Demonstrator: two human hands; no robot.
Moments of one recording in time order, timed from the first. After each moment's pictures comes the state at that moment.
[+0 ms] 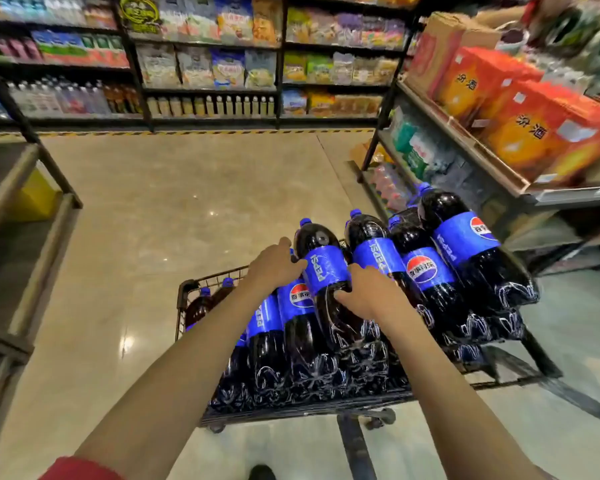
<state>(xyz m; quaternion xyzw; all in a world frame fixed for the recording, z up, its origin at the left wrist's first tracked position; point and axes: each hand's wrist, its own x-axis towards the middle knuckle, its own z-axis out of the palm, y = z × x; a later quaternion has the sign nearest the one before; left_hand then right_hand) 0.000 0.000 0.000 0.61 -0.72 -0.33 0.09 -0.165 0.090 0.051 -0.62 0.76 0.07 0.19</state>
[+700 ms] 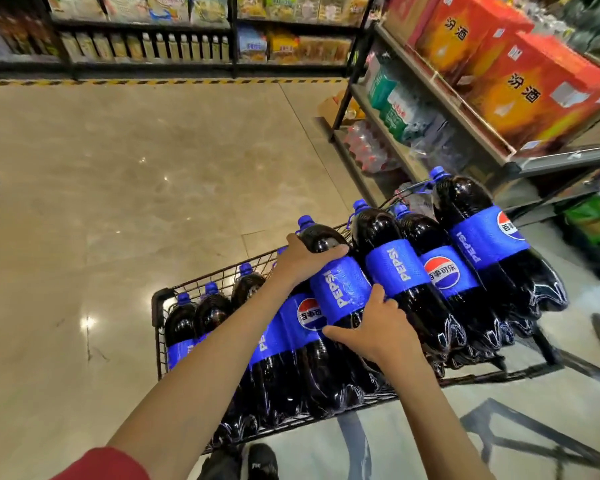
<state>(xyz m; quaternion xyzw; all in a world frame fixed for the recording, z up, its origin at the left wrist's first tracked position) -0.034 -0.076 -0.040 0.57 -0.51 -0.63 0.13 -0.127 0.070 0.017 -0.44 0.86 0.06 0.24</state>
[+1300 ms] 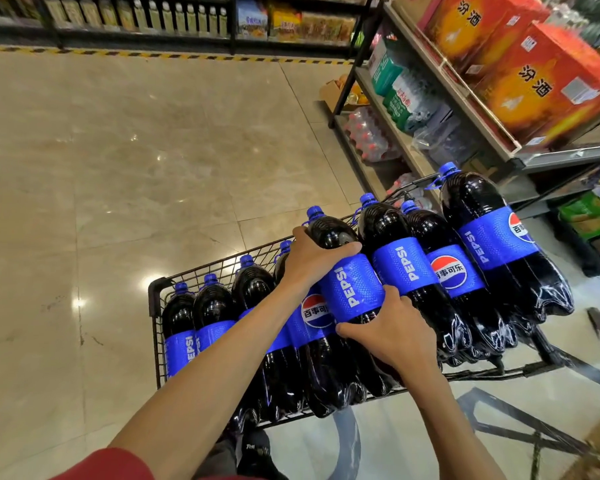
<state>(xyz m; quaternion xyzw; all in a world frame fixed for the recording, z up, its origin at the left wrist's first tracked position) -0.036 -0.063 -0.039 0.55 -0.44 -0.67 0.23 -0.125 0.071 0.025 -0.41 0.89 0.03 0.19</state>
